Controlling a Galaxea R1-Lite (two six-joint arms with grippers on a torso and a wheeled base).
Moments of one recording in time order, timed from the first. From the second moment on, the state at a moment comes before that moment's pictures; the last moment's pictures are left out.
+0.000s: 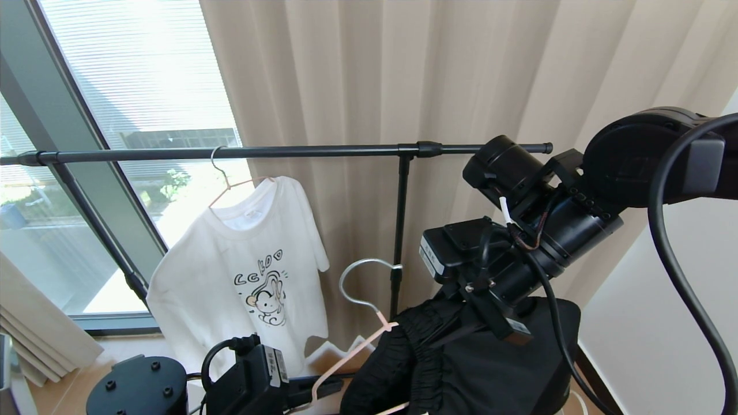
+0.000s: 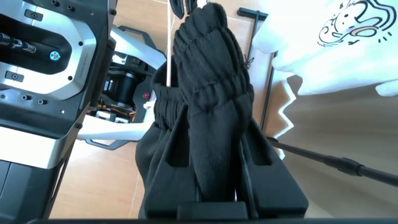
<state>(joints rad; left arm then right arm) -0.74 1.86 0.00 -1.57 -0.37 0.11 0.63 1.94 -1.67 0.93 0.58 -1.05</state>
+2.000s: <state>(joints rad) -0.66 1.99 -0.21 -1.57 0.00 -0.30 0.63 1.73 -1.39 0.45 0.20 -0.73</state>
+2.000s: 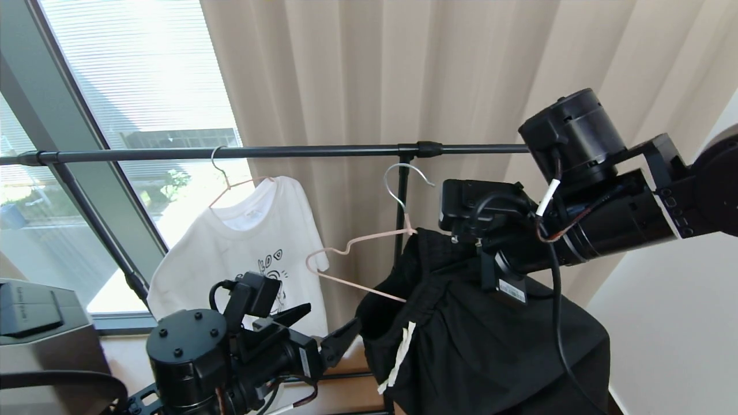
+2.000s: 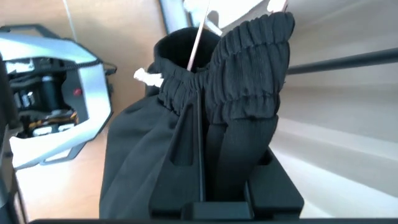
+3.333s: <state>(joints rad) -0.66 2.16 -0.34 -1.57 0.02 -0.48 0.64 1.48 -0.81 -0.16 0.29 -0.58</state>
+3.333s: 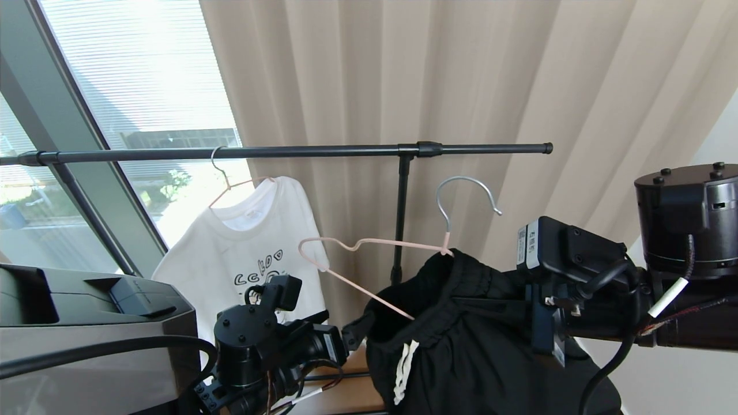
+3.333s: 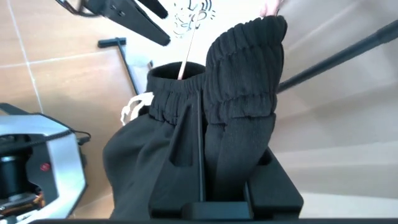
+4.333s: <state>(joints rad) -0.68 2.21 -0.33 -1.57 0.05 -0.43 0.62 1.43 -0.80 -0.16 0.29 -0.57</state>
